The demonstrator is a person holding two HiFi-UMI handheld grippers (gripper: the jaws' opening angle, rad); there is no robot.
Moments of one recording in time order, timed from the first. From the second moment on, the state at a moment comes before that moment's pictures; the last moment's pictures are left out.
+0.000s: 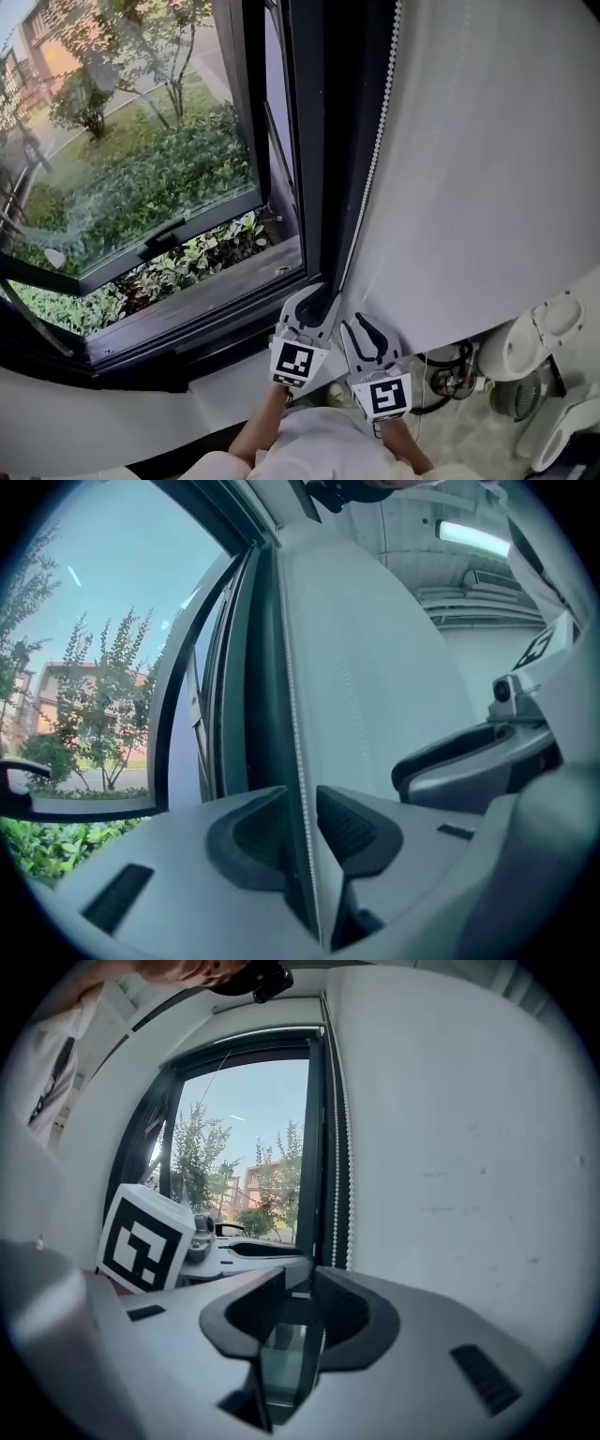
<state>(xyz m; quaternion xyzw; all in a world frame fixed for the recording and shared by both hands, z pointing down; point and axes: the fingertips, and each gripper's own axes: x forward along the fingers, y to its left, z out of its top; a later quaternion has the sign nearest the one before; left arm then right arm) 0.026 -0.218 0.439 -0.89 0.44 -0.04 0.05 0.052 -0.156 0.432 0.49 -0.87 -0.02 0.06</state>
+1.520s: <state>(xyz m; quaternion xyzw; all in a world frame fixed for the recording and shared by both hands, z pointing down) 0.022 -0.213 0.461 -0.92 0.40 -0.02 0.00 0.067 -0.121 0.431 0.53 -0.84 -0.01 0.08</state>
